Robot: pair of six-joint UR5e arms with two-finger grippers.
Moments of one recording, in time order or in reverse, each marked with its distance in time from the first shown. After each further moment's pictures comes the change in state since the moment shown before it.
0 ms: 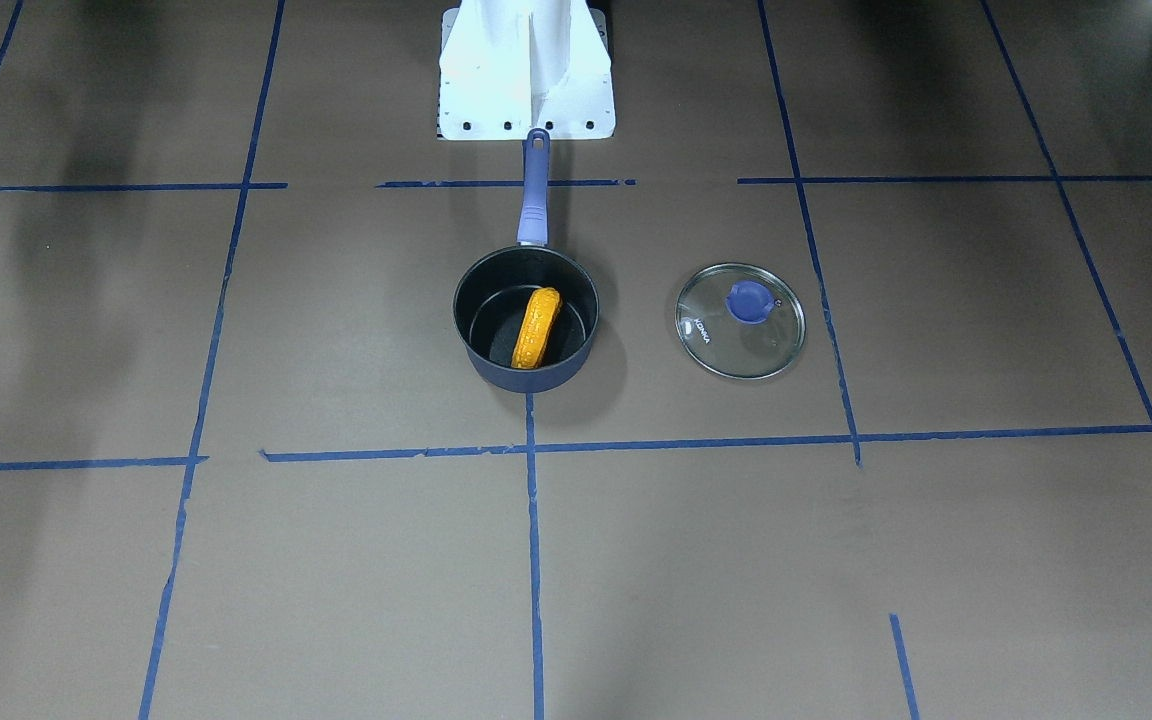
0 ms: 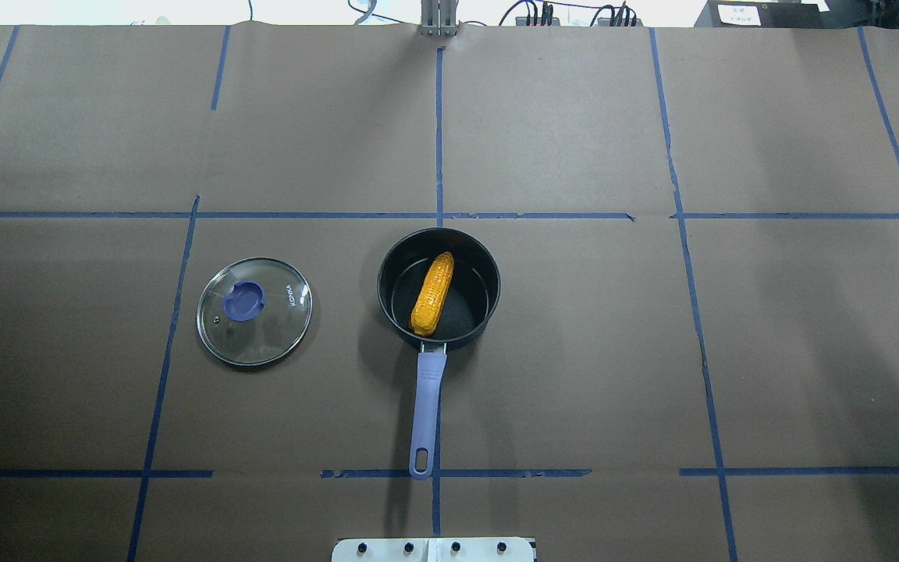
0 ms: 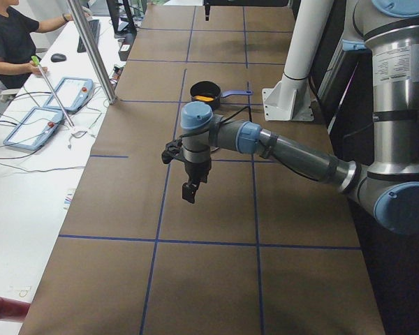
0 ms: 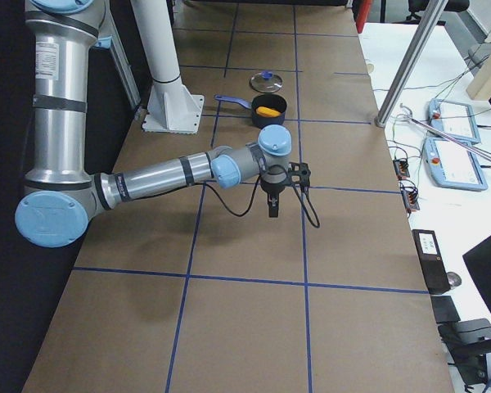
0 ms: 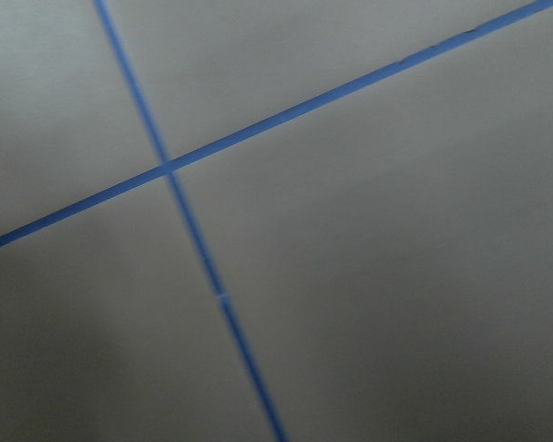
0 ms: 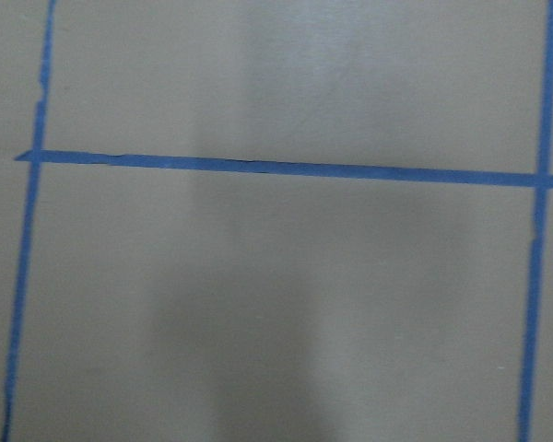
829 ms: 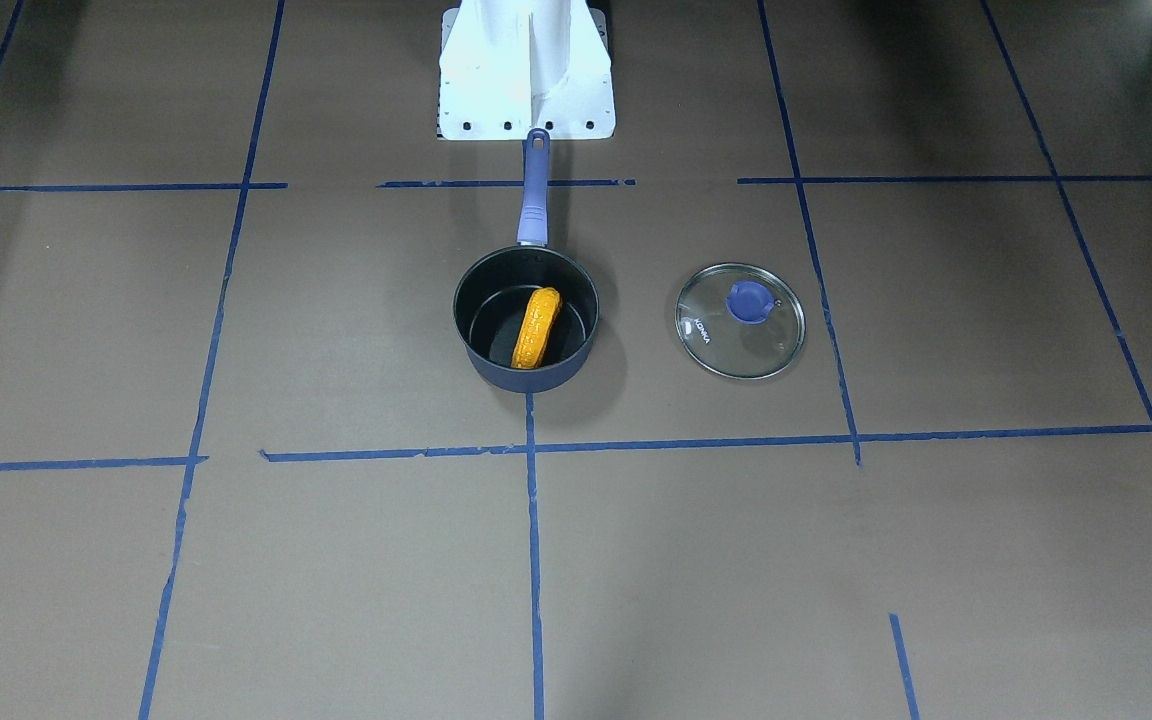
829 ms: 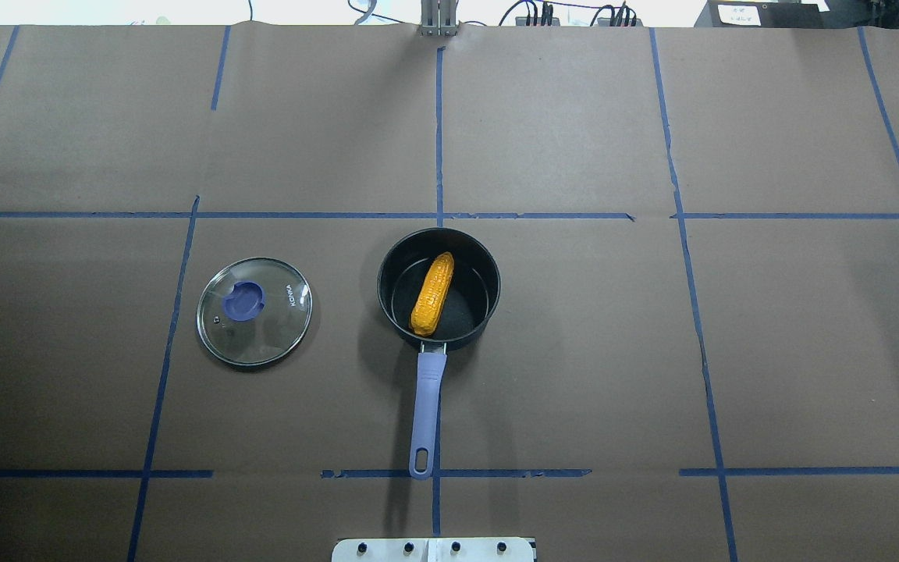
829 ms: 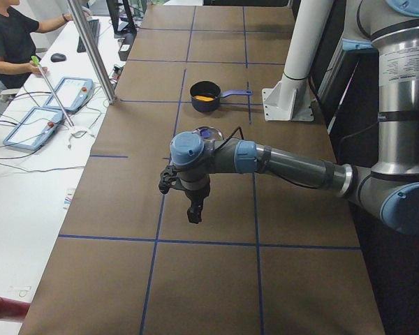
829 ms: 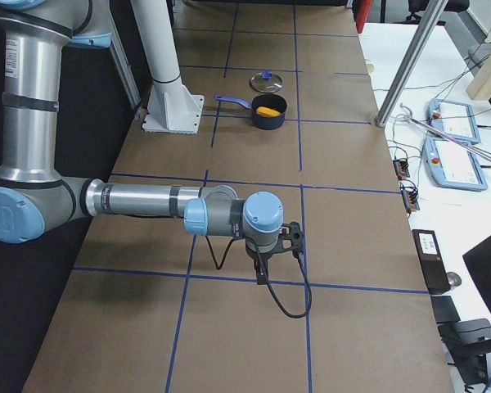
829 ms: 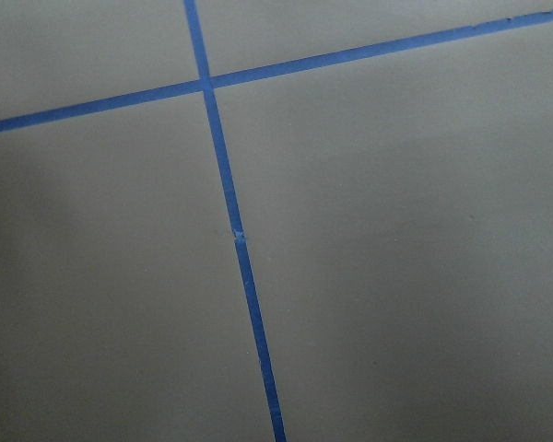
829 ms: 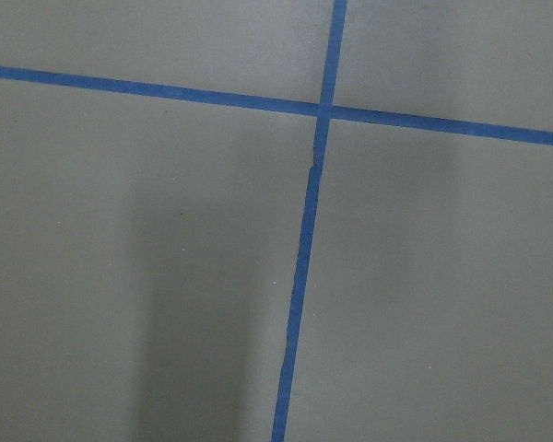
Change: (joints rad) left arm -0.053 0.002 0.126 0.039 -0.120 -0.057; right arm 0.239 -0.045 -0.108 -0.171 0.037 -0.456
